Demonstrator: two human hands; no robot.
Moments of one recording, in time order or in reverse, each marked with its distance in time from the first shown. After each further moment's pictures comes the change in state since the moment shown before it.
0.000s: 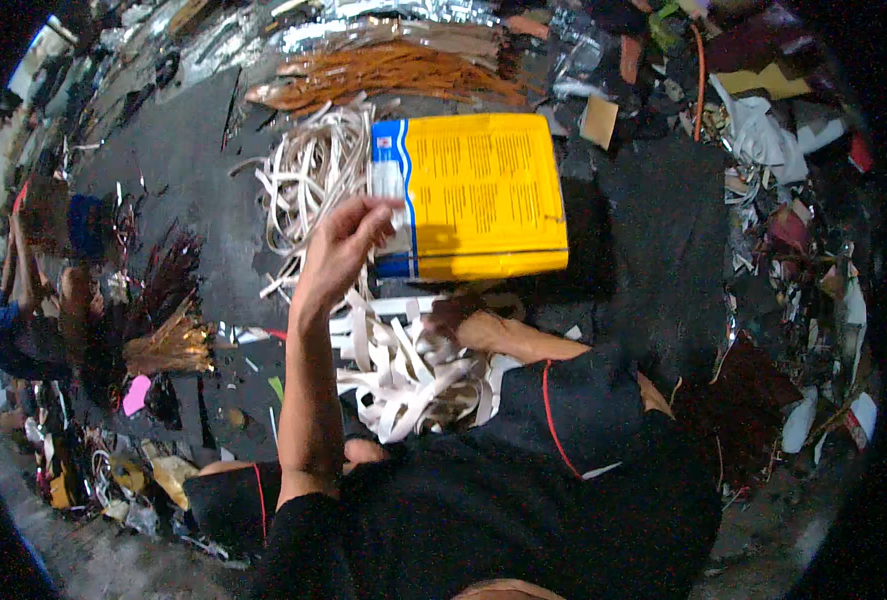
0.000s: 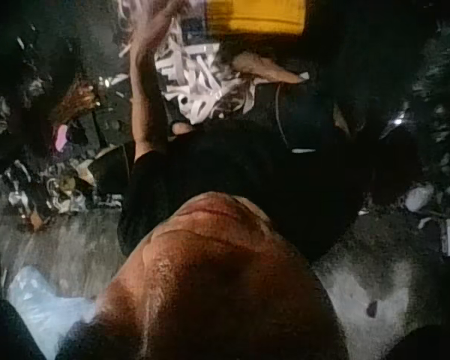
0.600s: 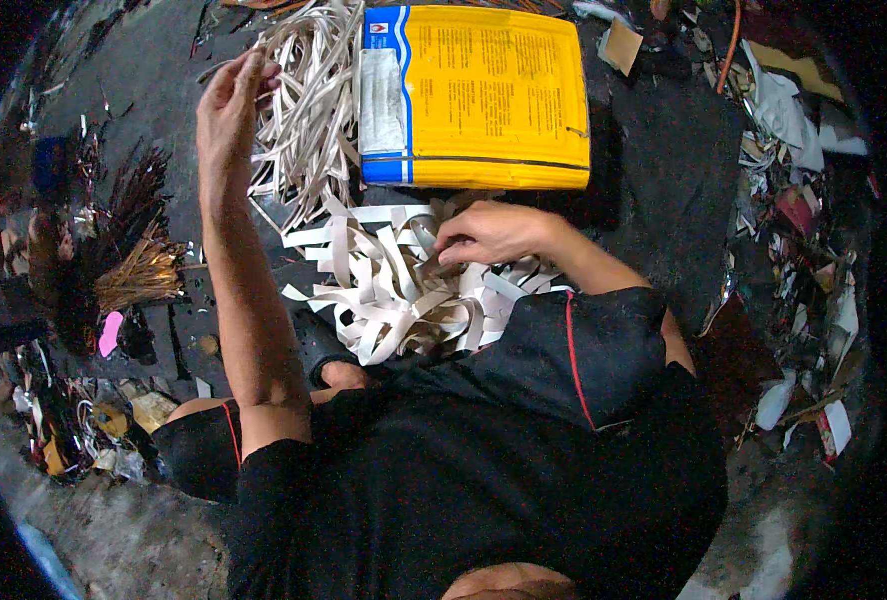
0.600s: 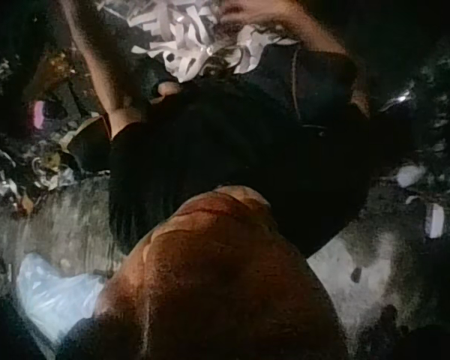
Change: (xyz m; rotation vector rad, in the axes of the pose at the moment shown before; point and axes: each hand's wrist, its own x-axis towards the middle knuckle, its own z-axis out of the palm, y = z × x) left_hand 0.029 -0.023 -0.074 -0.070 0.467 0.045; right_hand -0.023 -0.060 -0.120 0.229 -0.372 0.070
